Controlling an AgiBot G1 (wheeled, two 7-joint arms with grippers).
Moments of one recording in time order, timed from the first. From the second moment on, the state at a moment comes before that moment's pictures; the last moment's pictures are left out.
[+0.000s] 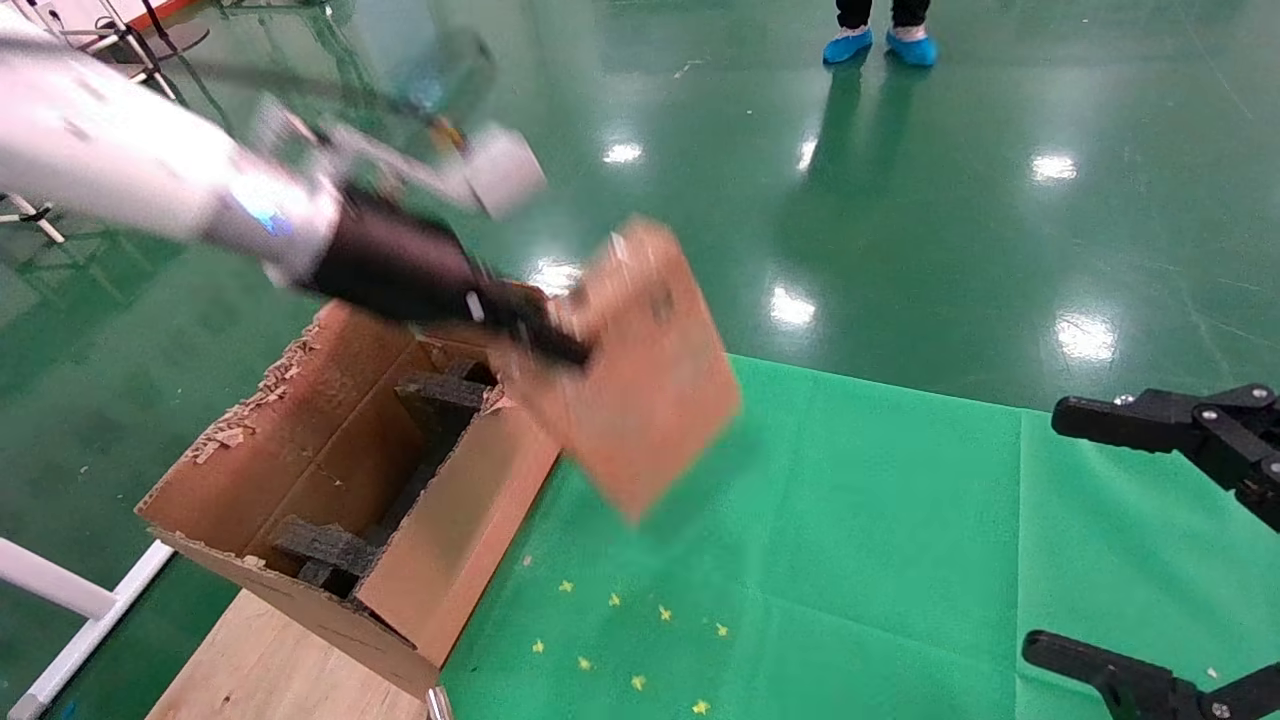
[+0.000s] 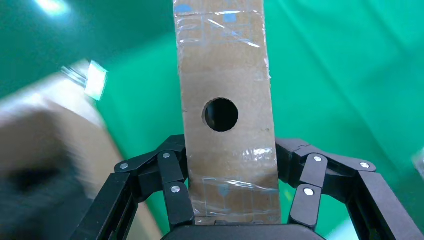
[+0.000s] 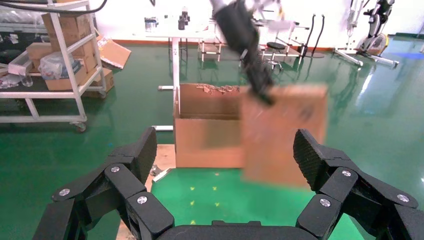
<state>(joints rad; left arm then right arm) -1.94 0.75 0.91 -0.95 1.56 1.48 -1.07 1.08 -0.60 -0.32 1.27 -0.71 -1.48 0.17</state>
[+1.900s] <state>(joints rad) -1.88 0.72 0.97 -0.13 1.85 1.12 -0.68 1.08 -0.60 -0.32 1.27 -0.70 -1.48 0.16</state>
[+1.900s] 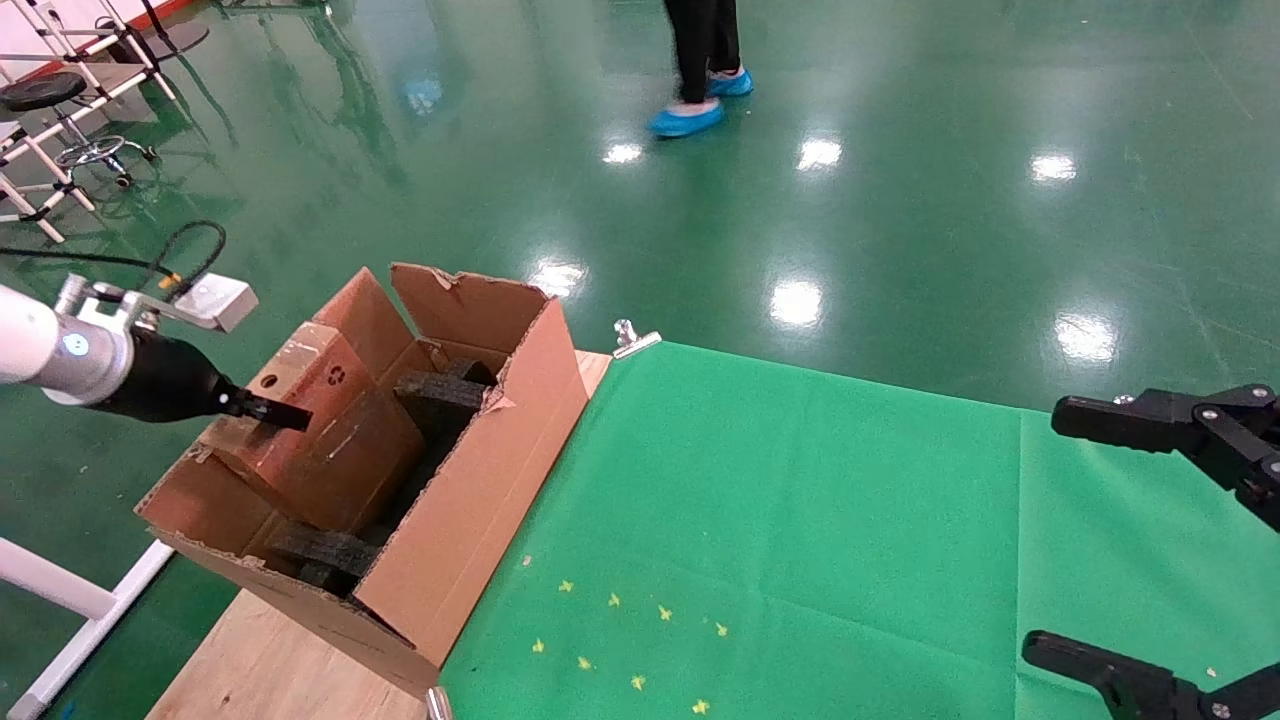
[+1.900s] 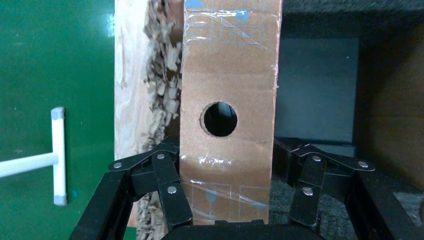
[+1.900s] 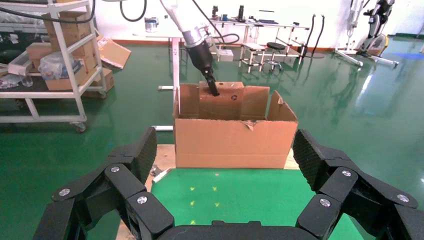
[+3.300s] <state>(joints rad) -1.63 0.86 0.94 0.01 1.81 0.77 -0.72 1.08 -0.60 -0.32 1.27 -0.70 -1.48 0.16</state>
